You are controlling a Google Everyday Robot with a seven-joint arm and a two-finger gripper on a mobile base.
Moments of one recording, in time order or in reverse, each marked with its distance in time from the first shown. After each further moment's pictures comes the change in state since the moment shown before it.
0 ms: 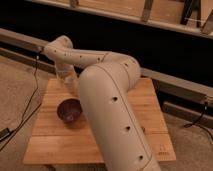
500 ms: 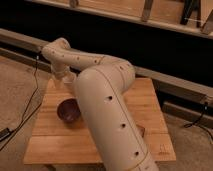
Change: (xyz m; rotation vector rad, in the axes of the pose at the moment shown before) arm -0.018 0.024 0.016 -0.063 -0.036 -0.230
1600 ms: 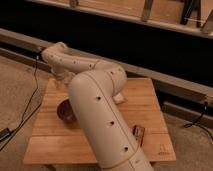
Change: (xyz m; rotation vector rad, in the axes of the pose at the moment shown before) arm -0.006 -0.013 0.040 0.021 0.043 -0.118
